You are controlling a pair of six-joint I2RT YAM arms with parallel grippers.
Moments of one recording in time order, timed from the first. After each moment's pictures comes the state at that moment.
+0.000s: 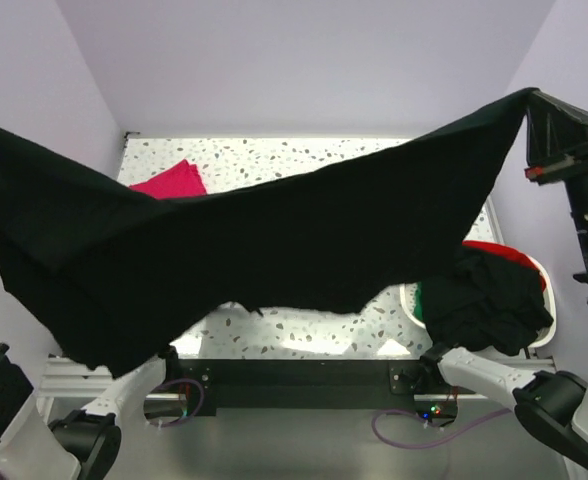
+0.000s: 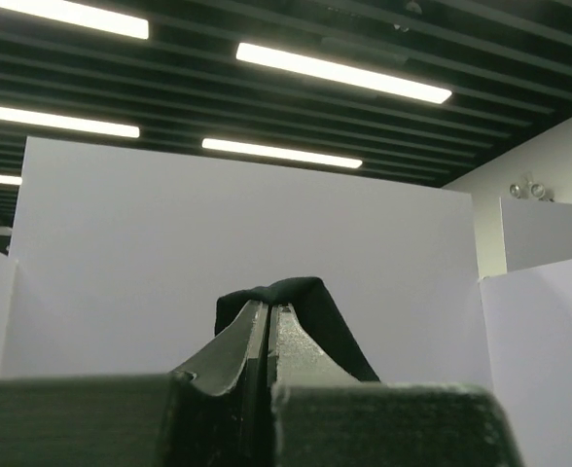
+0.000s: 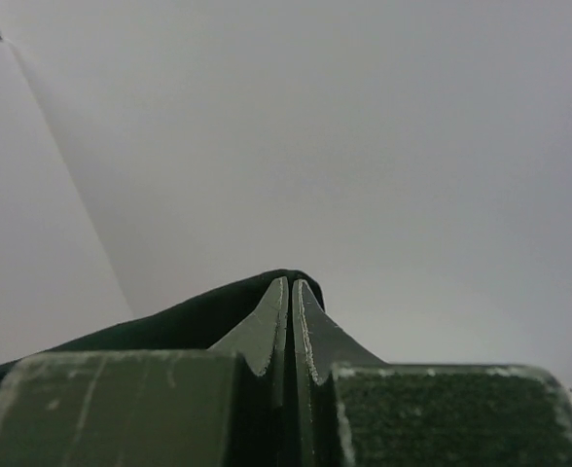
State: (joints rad) left arm -0.10 0.88 2.05 -0.09 0.09 -0.20; right arm 0.55 1.04 2.15 -0.64 0.31 0.09
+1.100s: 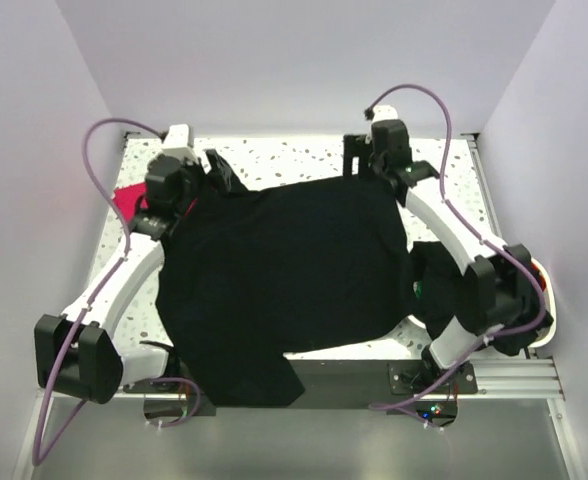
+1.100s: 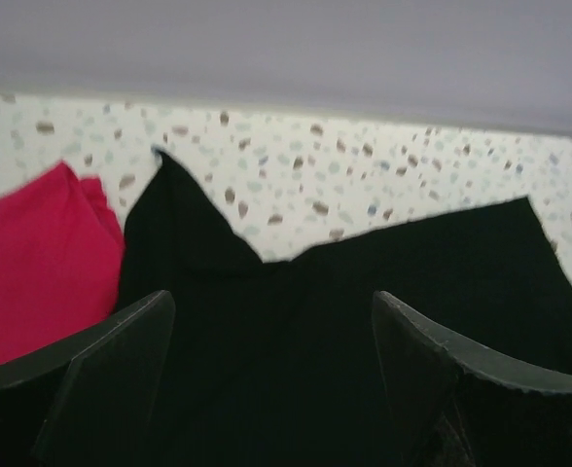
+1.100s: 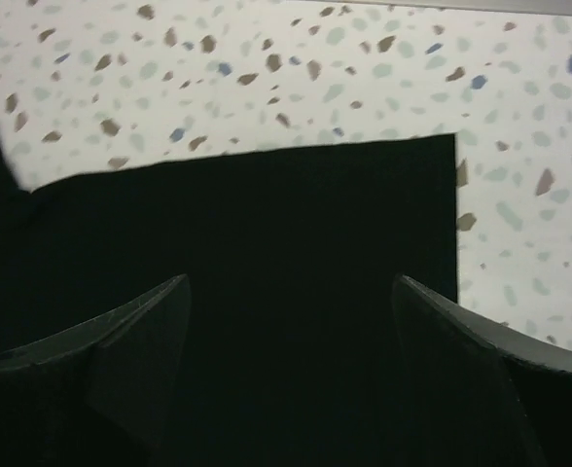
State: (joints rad) left arm -0.21 1.25 1.03 0.04 -0.02 -0.26; right arm 0.33 1.72 1.55 -0.40 0.19 0.18
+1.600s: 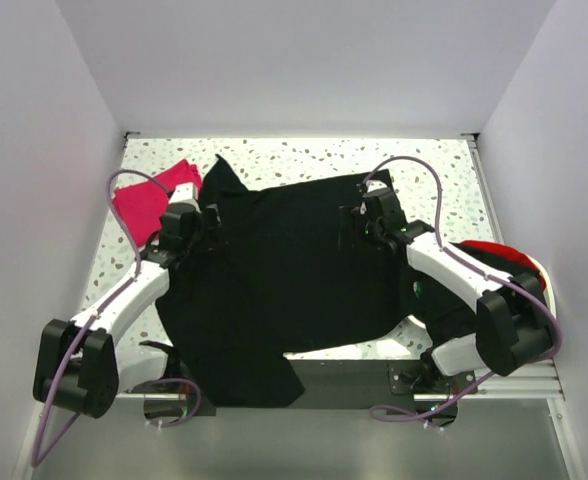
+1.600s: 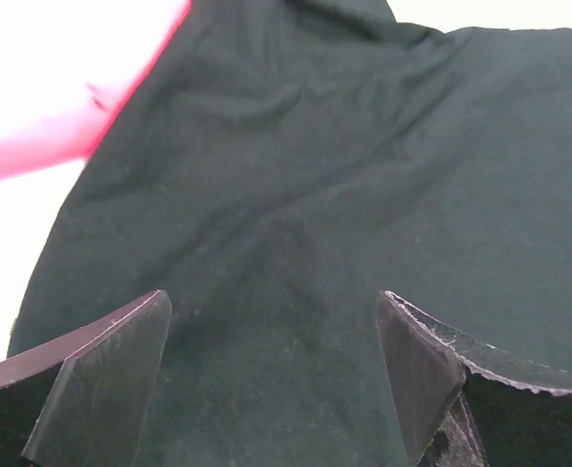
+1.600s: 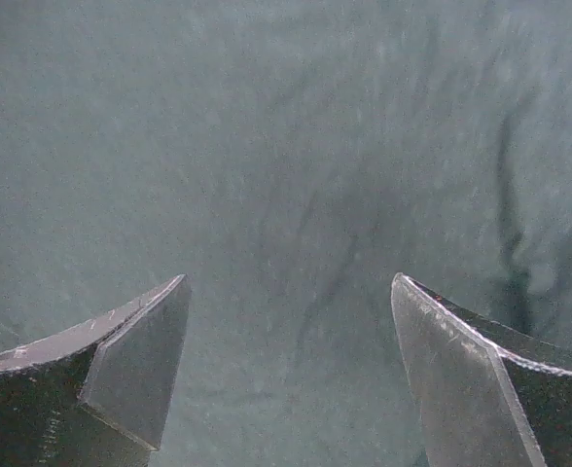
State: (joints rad) left arm -0.24 1.16 0.65 -0.12 -0.18 -0.38; right arm 0.47 1.42 0.93 -0.32 0.06 0.38
